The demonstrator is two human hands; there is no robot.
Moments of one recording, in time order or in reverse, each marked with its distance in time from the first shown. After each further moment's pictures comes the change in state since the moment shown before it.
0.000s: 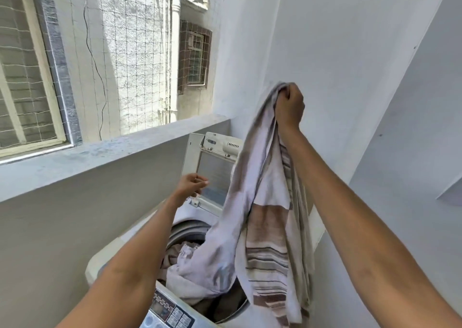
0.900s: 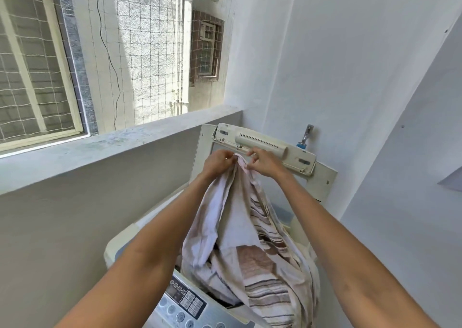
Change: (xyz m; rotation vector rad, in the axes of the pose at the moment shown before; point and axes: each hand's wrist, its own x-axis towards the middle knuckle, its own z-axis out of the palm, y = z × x) left_hand 0.010 0.060 0.033 0.602 0.087 0.220; right_hand -0.085 0.115 0.048 -0.499 -0.903 -0.063
